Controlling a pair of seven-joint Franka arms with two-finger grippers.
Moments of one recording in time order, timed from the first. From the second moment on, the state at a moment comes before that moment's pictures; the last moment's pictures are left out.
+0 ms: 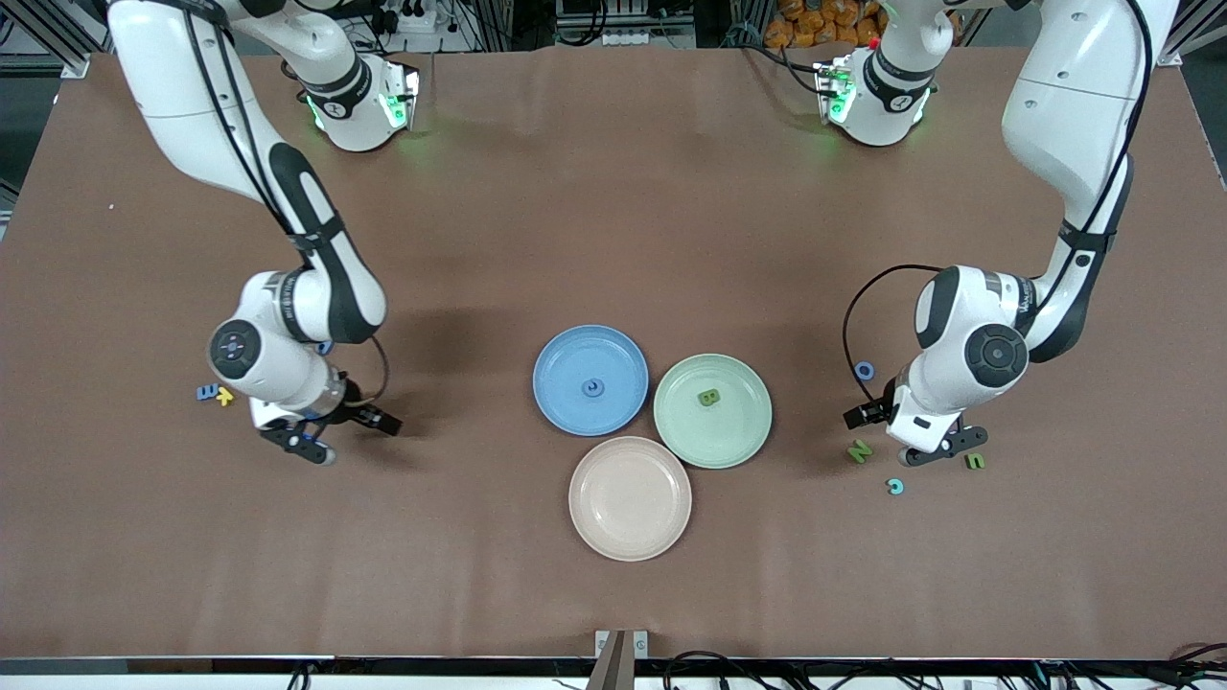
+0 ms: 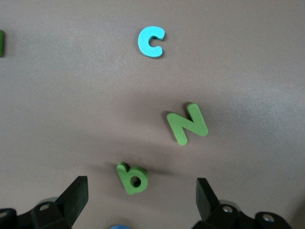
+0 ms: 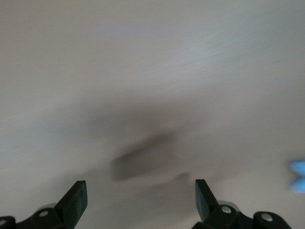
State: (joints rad) left arm 0.00 0.60 -0.18 -1.84 0.14 2.41 -0.55; right arm 0.25 0.59 -0.14 -1.90 0.21 2.49 0.38
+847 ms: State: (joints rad) left arm 0.01 0.63 -0.19 -1.87 0.14 2.47 -0.55; right arm 0.15 0.55 -0.26 -1.93 0.22 2.37 0.39
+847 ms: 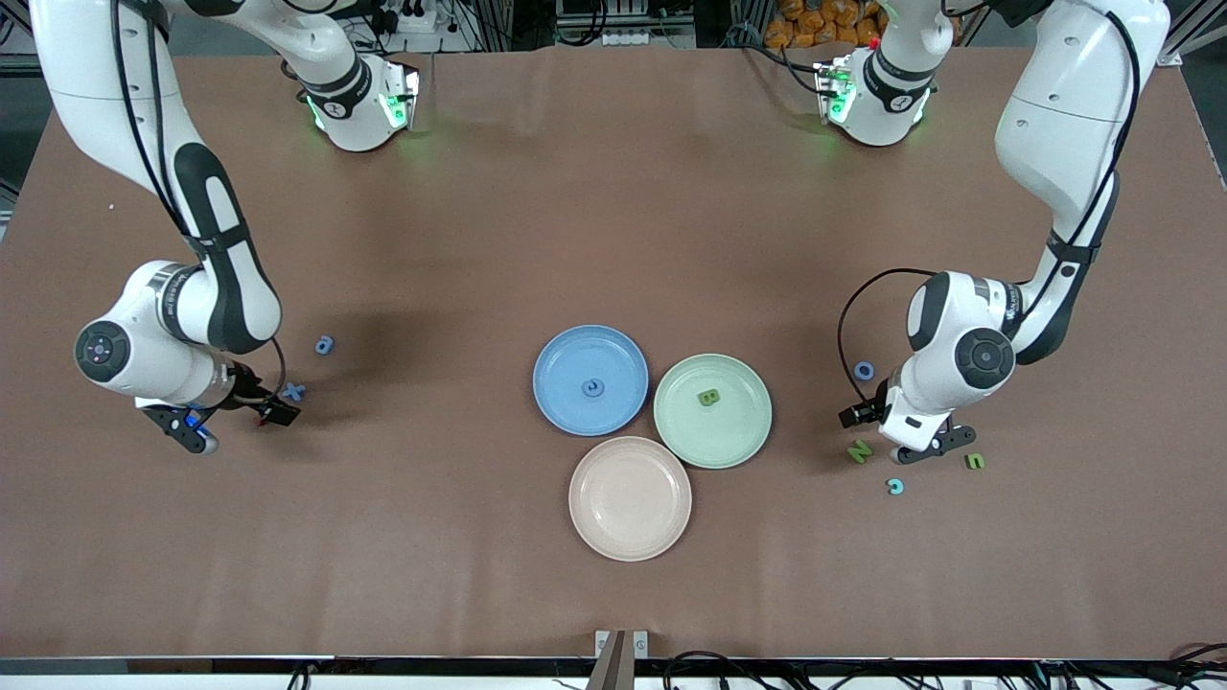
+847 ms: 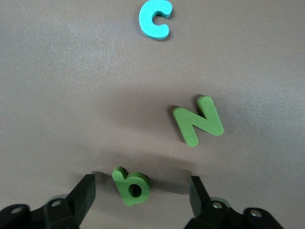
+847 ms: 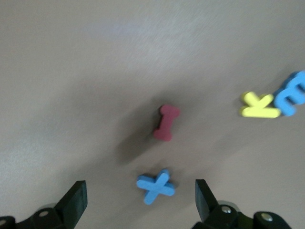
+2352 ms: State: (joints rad) left arm -0.05 0.56 -0.21 -1.77 0.13 2.38 -0.61; right arm 0.12 0.56 -0.22 -2.04 0.26 2.52 0.07
